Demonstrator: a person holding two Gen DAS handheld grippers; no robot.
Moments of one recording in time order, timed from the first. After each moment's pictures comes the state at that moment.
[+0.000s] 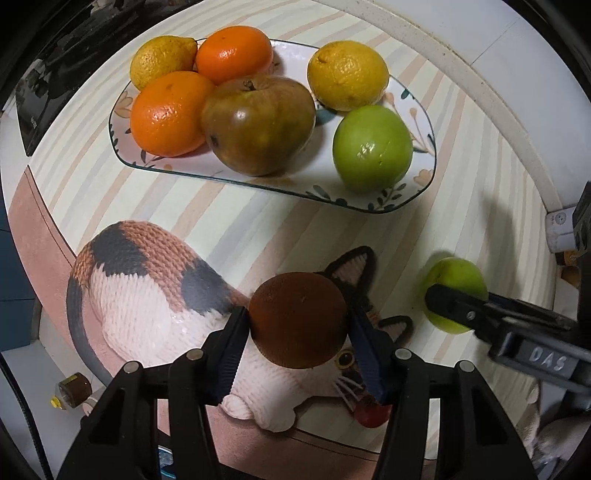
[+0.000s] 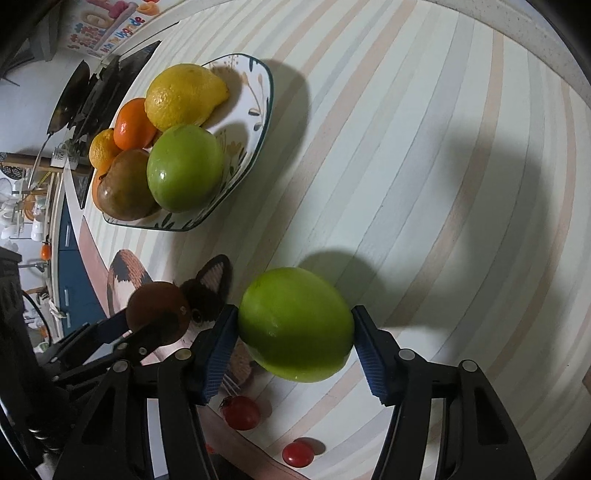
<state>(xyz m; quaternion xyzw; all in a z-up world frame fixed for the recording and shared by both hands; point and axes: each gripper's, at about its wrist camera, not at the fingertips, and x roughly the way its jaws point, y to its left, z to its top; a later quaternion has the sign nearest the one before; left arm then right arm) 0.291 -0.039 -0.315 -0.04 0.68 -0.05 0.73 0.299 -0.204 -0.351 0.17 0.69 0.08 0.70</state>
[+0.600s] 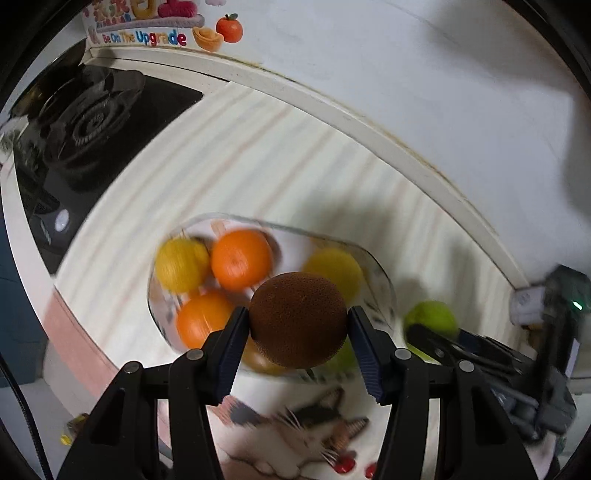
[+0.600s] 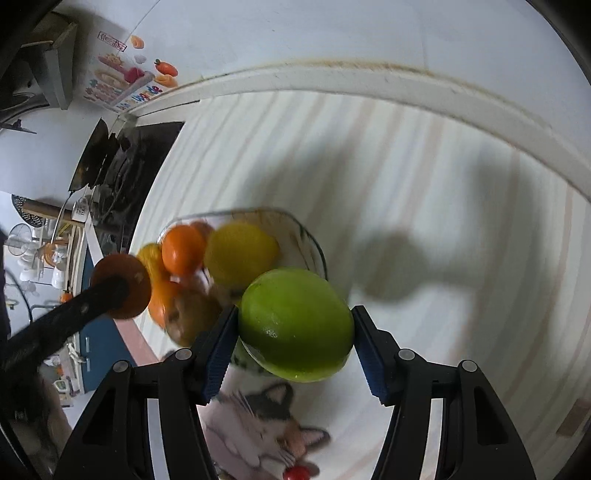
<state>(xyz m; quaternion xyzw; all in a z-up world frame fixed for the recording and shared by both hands) 0.441 -0.019 -0.221 -0.04 0.63 -0.06 0.77 0.399 -0.220 -0.279 0.20 0.62 0.08 0.76</state>
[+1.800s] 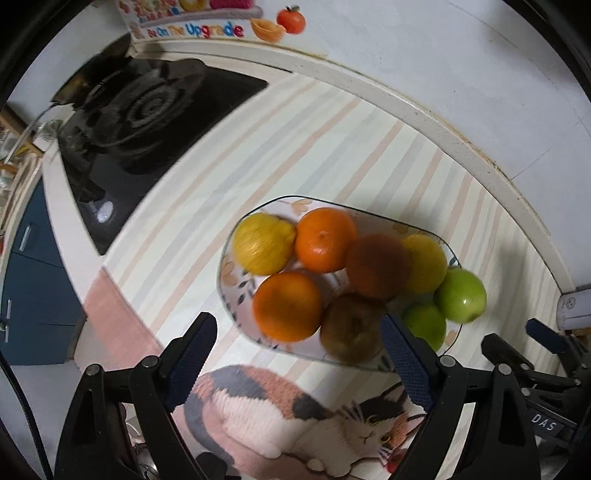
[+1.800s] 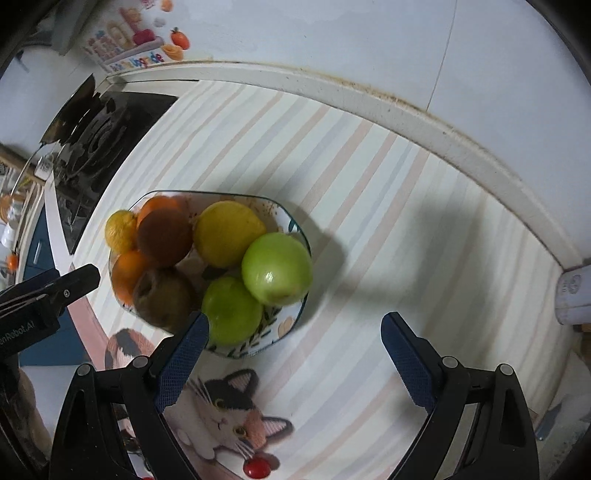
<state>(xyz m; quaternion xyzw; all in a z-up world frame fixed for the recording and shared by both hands) 0.401 0.023 -0.228 0.00 0.62 0.03 0.78 0.358 -0.185 -0.247 0.07 0.61 0.03 0.79</state>
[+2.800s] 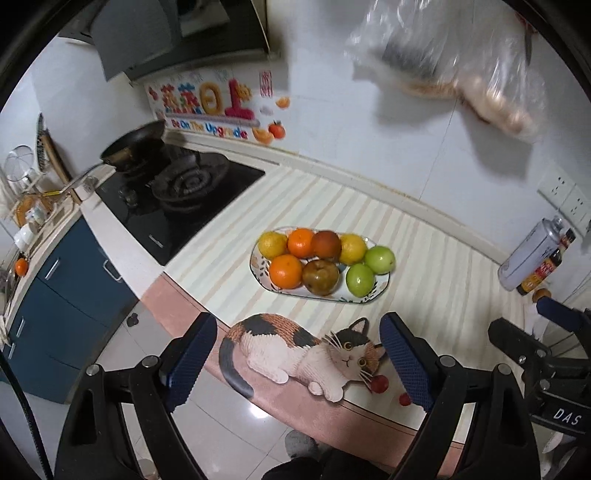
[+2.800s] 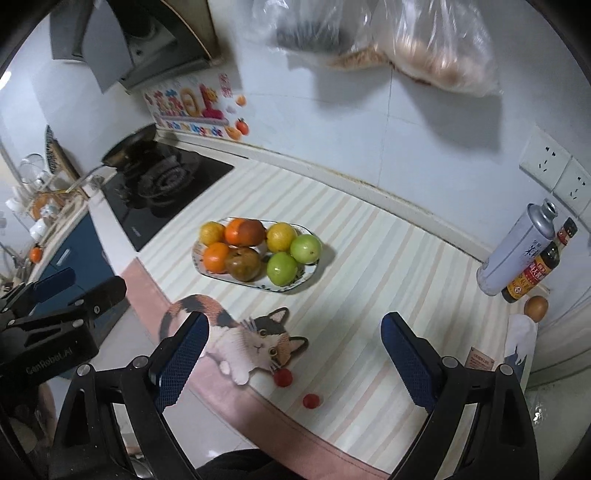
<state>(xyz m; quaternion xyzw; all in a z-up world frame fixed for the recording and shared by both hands) 0.196 0.020 -0.074 0.02 0.46 -0.02 0.89 0.133 -0.162 -0.053 0.04 0.46 0.03 0.89</state>
